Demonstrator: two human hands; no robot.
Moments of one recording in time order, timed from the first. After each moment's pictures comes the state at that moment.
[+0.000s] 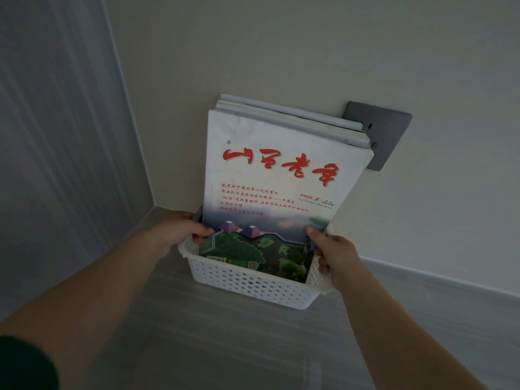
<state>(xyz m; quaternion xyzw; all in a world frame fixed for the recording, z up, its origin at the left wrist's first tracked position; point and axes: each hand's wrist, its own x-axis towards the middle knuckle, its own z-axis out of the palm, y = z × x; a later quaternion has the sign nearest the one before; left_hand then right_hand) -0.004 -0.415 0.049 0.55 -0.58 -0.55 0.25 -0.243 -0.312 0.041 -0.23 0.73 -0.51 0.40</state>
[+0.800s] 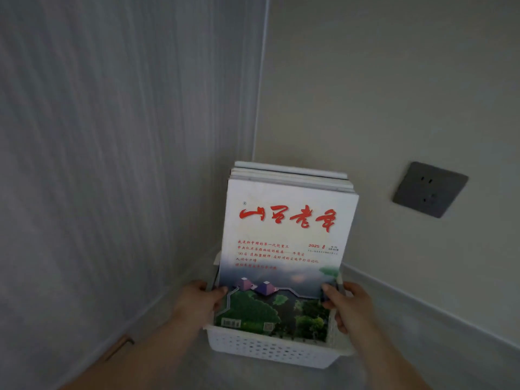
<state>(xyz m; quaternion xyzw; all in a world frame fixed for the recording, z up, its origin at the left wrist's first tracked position) 0.095 -0.240 0.038 0.69 -0.39 -0.45 0.41 -0.150 -0.240 0.048 -0.35 0.69 -0.46 0.43</state>
